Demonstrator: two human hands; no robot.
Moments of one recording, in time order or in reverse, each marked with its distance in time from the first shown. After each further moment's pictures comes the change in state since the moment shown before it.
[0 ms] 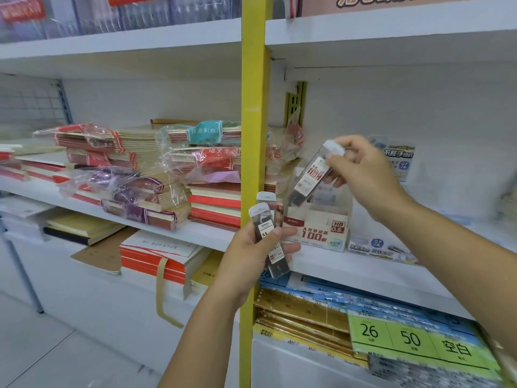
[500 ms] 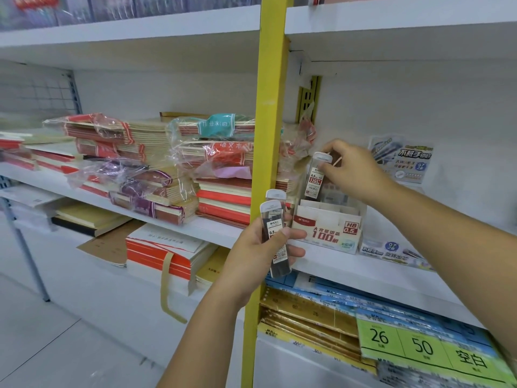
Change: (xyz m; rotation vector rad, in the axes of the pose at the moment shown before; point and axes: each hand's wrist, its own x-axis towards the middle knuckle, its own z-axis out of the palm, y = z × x) left_hand 0.000 0.000 -0.009 0.082 -0.030 0.017; right_hand 0.042 0.028 0.020 -0.561 -0.108 -0.107
